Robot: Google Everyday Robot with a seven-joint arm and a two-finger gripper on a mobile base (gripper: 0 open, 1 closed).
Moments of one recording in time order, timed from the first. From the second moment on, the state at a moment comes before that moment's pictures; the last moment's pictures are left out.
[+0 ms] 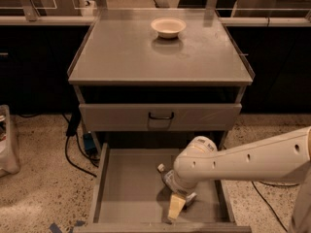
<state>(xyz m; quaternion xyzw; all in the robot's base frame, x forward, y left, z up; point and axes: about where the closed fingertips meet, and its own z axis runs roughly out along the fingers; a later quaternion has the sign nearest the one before) 0.457 -0.081 0.483 -0.60 0.80 0.02 0.08</state>
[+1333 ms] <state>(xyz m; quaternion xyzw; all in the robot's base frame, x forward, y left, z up) 0.495 -0.068 0.445 -0.60 0.80 0.01 0.09</state>
